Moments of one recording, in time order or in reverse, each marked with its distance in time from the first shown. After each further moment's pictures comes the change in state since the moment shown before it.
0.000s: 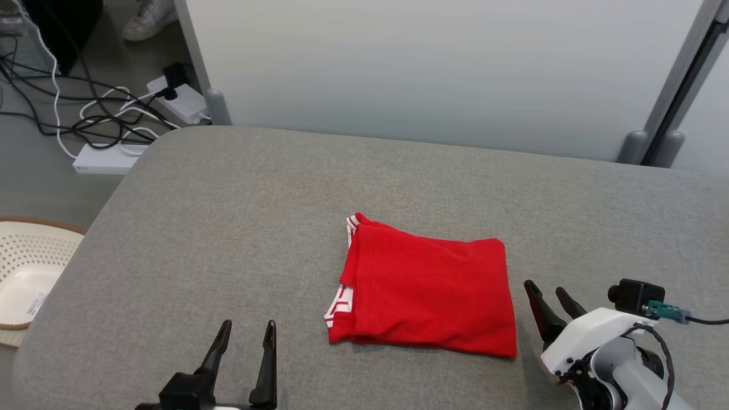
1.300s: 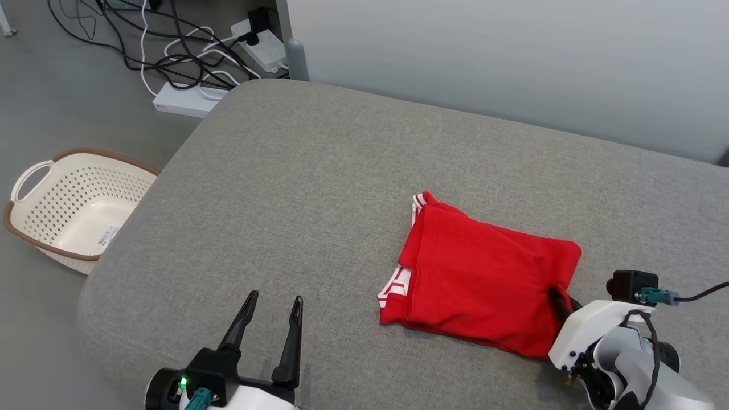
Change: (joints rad) left arm -0.084 -0.001 -0.070 -0.012 0.042 -0.011 0.000; right arm -0.191 -0.007 0.263 0.335 0.123 0.000 -0.037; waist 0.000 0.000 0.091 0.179
